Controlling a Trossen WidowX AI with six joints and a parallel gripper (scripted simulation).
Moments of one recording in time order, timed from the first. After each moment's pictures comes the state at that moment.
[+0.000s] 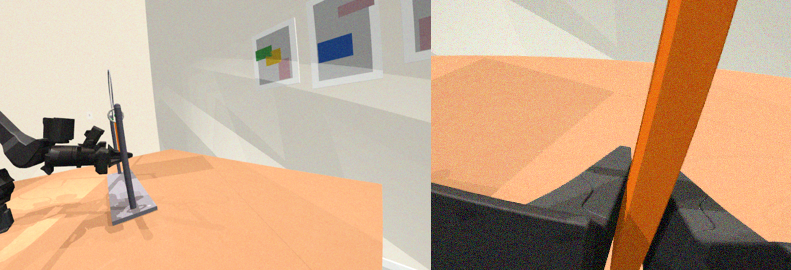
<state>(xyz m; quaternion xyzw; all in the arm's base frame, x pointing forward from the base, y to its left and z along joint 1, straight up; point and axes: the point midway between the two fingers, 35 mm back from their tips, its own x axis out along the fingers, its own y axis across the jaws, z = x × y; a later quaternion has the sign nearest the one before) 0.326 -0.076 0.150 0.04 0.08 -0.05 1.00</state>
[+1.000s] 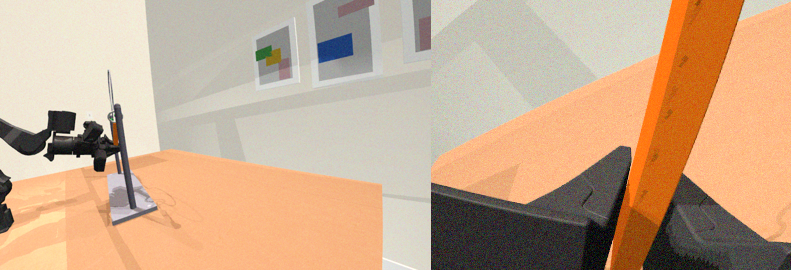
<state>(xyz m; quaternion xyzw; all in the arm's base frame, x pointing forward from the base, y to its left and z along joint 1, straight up) 0.327 0.011 0.170 0.29 0.10 -0.02 0.95</state>
